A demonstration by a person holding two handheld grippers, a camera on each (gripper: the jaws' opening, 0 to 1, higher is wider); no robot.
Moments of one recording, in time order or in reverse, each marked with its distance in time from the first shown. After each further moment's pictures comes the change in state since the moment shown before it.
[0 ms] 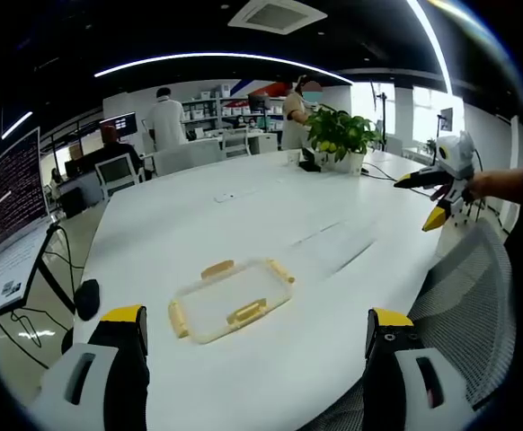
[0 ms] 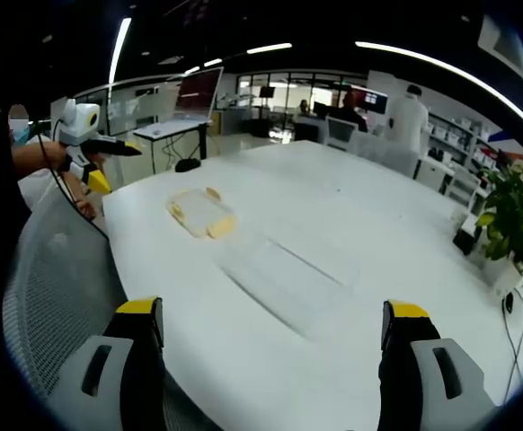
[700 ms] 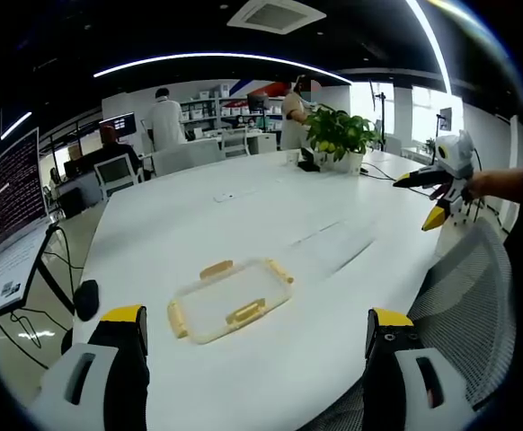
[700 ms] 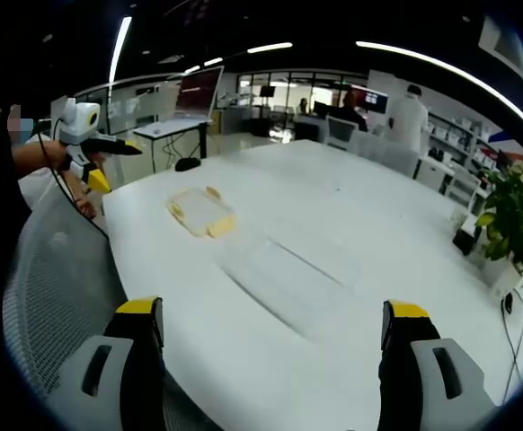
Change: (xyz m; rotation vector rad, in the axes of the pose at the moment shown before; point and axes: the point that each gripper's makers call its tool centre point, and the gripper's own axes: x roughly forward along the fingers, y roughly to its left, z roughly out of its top) left arm 0.000 0.000 0.000 0.000 -0.001 -0.003; right arm 0.000 0.000 0.000 -0.004 0.003 -0.001
